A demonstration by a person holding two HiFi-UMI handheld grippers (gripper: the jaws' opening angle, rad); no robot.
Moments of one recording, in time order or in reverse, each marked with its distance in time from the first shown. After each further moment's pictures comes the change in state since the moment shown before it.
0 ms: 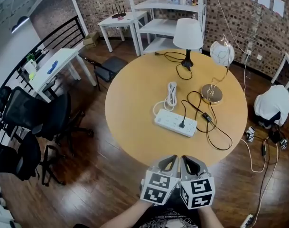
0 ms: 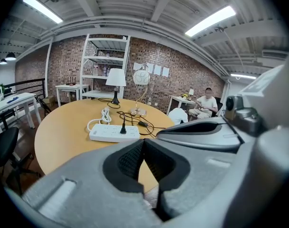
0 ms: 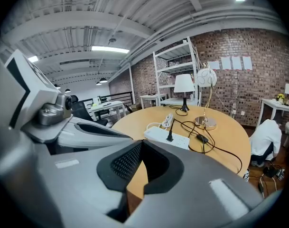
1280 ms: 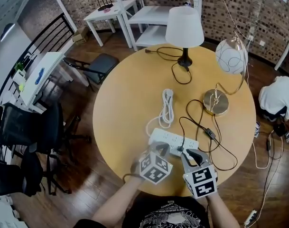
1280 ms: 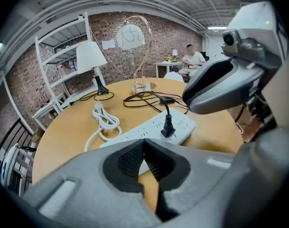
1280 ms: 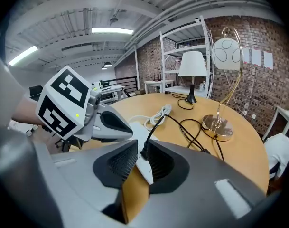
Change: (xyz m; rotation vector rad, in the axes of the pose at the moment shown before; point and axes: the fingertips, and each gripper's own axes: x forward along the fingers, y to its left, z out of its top) left arm 0.189 0.134 0.008 0.453 0.301 -0.074; right arm 0.154 -0.105 0.014 -0.103 0.201 0.074
